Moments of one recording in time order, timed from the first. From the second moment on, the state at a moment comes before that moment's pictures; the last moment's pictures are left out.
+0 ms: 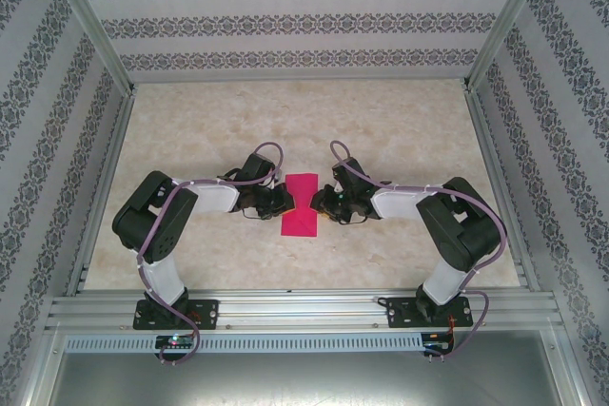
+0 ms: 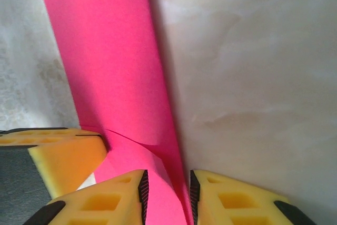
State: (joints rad) left arm -0.51 1.79 0.85 -0.03 0.49 -0.88; right arm 0.59 1.70 0.75 0.01 -0.41 1.02
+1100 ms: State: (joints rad) left arm -0.51 1.74 0.82 -0.10 0.42 -0.88; right arm 0.61 1.72 0.66 0.27 -0.49 1.07
